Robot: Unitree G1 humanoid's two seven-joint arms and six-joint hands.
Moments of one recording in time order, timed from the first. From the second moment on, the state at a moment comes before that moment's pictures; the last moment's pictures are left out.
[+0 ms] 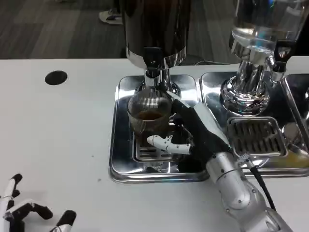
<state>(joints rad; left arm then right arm) 0.62 0.37 -0.04 0.03 0.76 -0.24 0.71 -0.38 -0.05 0.29 0.58 -0.39 -0.17 -0.12</state>
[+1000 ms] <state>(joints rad) 0.65 0.35 0.01 0.04 0.74 -0.29 0.71 -0.43 -0.01 0.28 0.69 -0.40 -0.21 -0.24</state>
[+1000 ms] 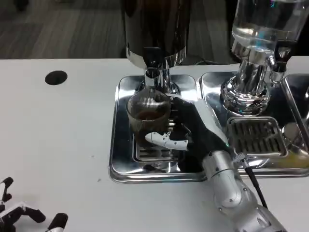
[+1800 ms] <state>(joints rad) 0.59 0.35 0.00 0.06 0.72 -0.31 0.70 -0.33 -0.05 0.26 0.58 -0.40 -0.22 -0.26</state>
